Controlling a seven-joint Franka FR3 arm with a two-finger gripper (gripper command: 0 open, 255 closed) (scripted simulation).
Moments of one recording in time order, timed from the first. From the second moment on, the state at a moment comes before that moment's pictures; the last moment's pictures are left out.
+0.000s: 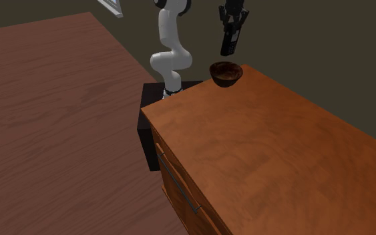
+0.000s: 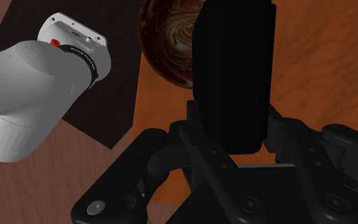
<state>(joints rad) 0.07 -0.73 0.51 -1.81 0.33 1.18 1.42</state>
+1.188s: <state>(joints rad) 0.11 -0.88 0.54 -2.15 0.39 1.38 1.39</state>
